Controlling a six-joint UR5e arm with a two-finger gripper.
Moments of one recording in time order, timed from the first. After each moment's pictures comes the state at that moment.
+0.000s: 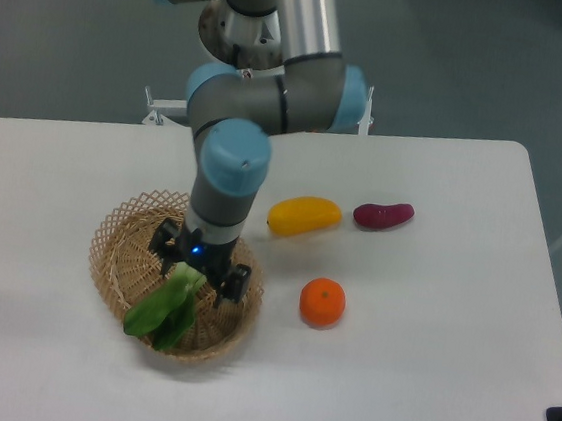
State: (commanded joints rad) arm 2.17 -1.98 -1.78 -0.81 1.39 0.60
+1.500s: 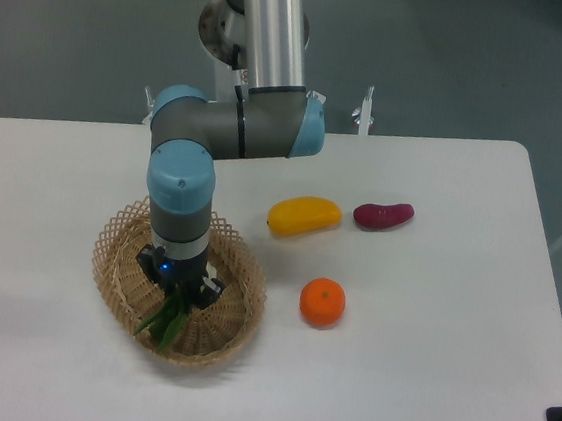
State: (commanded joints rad) arm 2.16 -1.95 -1.77 -0.79 1.47 0.59
